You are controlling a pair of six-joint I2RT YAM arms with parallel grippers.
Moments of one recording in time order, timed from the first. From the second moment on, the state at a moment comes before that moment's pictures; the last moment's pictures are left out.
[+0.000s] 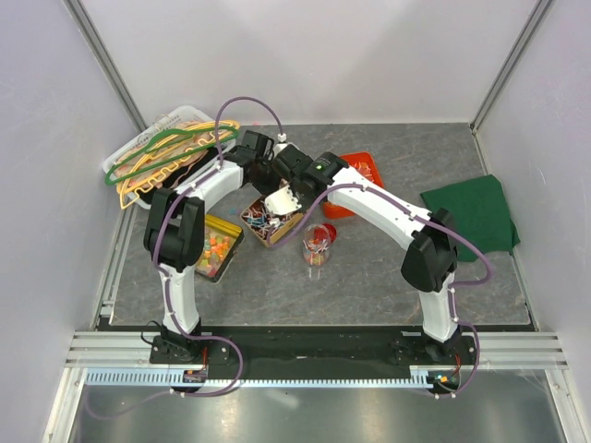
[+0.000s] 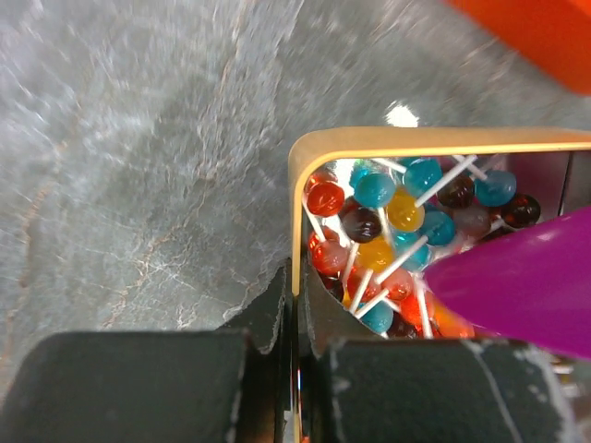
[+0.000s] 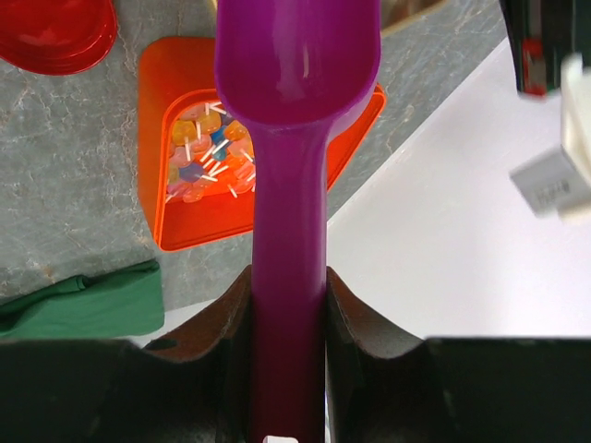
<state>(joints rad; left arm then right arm) -0.36 2.03 1.55 -0.47 0.29 0.39 0.83 2.00 1.94 -1.09 0.40 -1.33</state>
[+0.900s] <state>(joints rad) -0.41 1.96 1.48 -0.44 0.23 0.39 0.87 2.03 1.94 -1.13 0.29 -1.30</state>
